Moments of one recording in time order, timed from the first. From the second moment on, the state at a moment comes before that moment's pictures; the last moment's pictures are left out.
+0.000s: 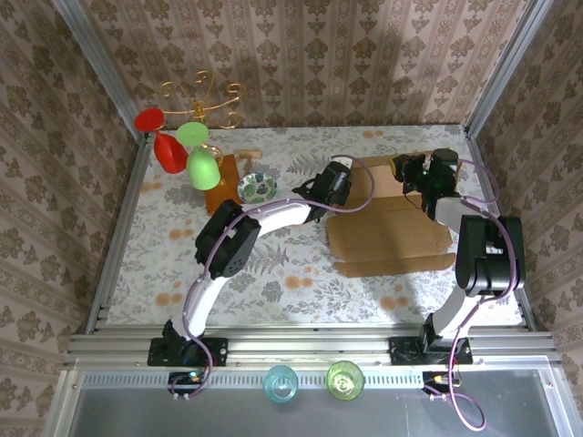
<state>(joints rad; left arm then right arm) -0.87 2.26 1.70 -0.04 -0.35 -0.18 -0.11 1.71 0.94 0.40 -0.48 1.39</state>
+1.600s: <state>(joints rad) -0.78 1.98 1.22 0.25 -0.49 0.11 -0.19 1.49 1.17 -0.23 -0.36 1.11</state>
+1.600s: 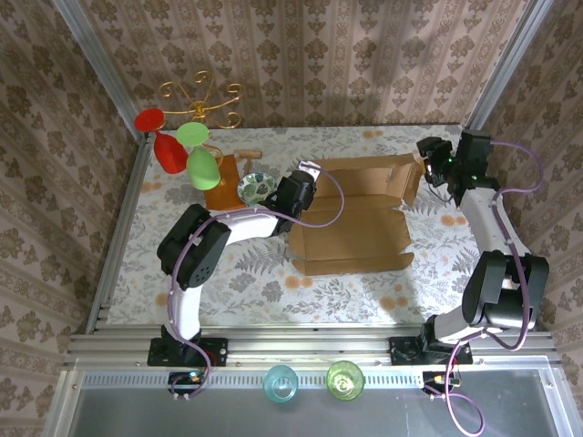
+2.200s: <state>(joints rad) -0.78 1.98 1.22 0.24 -0.49 0.11 -0.18 1.72 1.28 -0.25 -0.37 1.12</state>
